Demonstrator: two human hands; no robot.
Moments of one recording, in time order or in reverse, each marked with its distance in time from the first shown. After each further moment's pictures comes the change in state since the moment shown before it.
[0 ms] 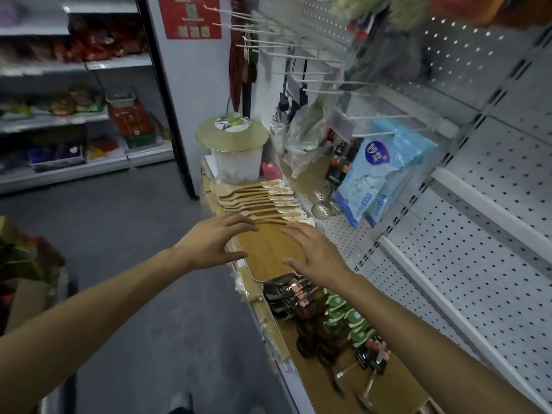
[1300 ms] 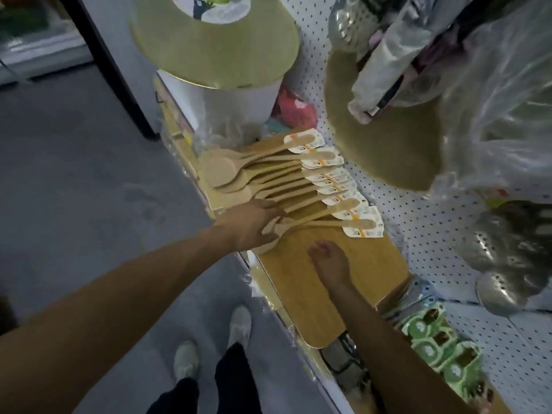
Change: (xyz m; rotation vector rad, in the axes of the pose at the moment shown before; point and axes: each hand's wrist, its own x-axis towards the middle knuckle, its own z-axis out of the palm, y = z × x) left_hand 0.222 -0.396 0.282 -0.320 -0.458 -0.045; right_hand 0.331 0.144 0.346 0.695 0.001 1.260
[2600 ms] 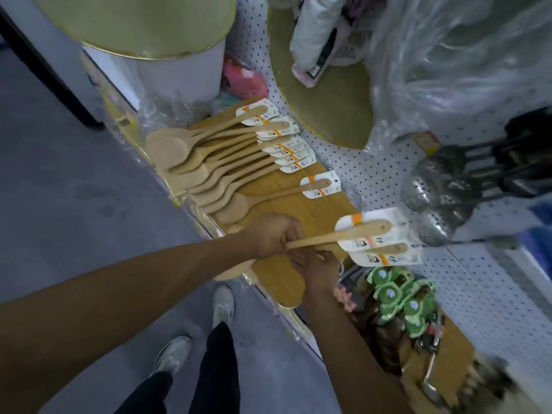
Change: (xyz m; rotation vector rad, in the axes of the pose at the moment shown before) left_hand 0.014 0.114 0.046 -0.349 -0.281 0.094; right_hand -0.085 0.028 -0.023 0.760 0.371 0.287
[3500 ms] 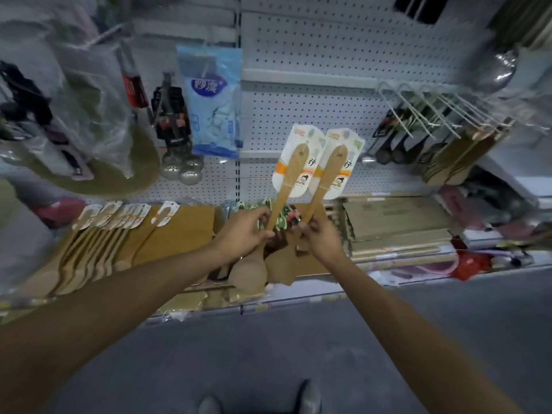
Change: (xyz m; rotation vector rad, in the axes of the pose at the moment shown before) left_hand -0.207 0.351 0.153 0.295 -0.068 0.593; right_hand -0.300 0.026 -0.405 -0.149 0.310 -0.458
